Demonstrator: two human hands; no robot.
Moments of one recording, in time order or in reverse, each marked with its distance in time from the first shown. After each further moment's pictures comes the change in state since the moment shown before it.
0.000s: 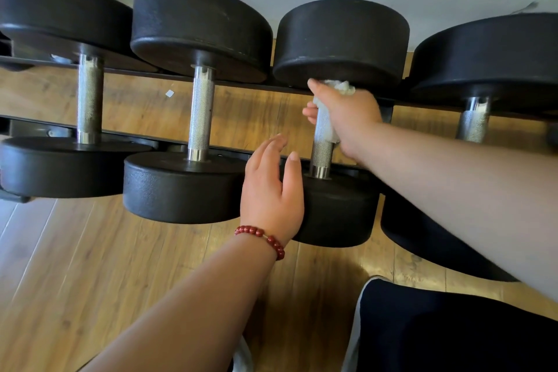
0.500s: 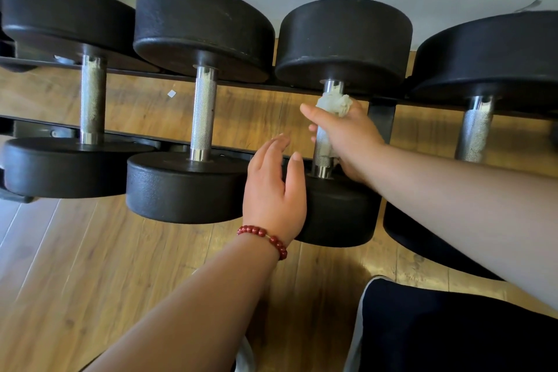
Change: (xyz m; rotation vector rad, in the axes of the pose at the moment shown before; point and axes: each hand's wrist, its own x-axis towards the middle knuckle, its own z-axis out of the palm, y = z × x) left_hand 0.000 -0.002 -0.001 0.009 -0.005 0.011; right_hand -0.013 0.020 -0.006 -0.125 -0.099 -0.042
